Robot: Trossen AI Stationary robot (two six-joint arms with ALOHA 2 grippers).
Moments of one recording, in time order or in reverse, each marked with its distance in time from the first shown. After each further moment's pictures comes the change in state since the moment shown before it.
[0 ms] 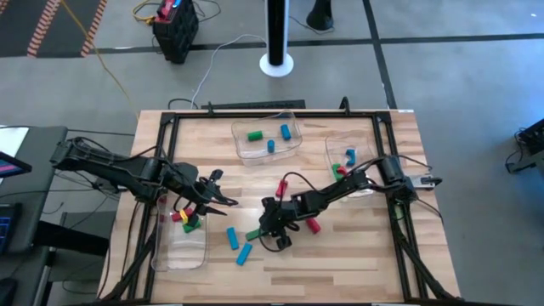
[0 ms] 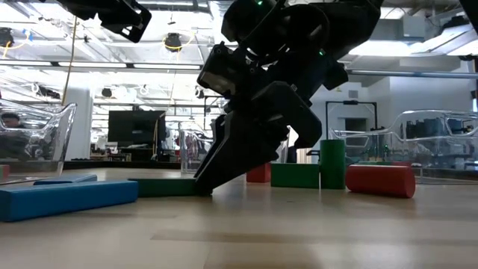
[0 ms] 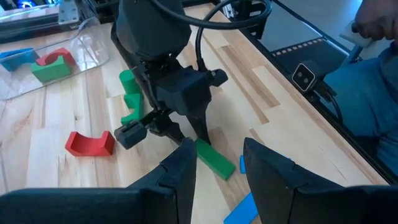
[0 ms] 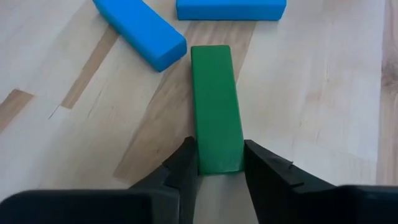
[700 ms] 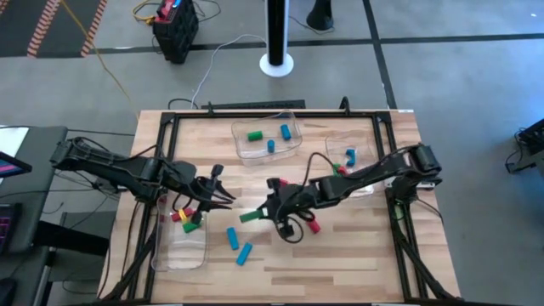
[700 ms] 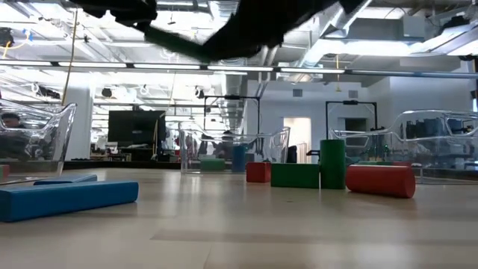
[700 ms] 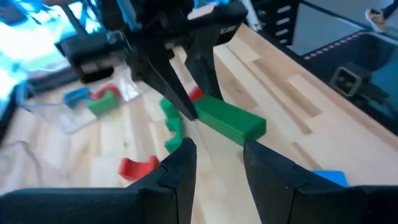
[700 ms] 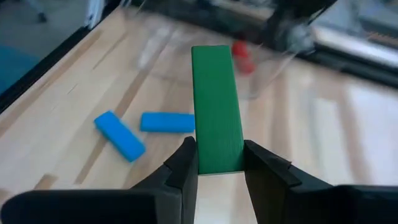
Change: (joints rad) left arm 0.000 0.000 0.000 0.083 -0.111 0.138; right arm -0.002 -0.341 -0.001 -0.081 0.190 -0.079
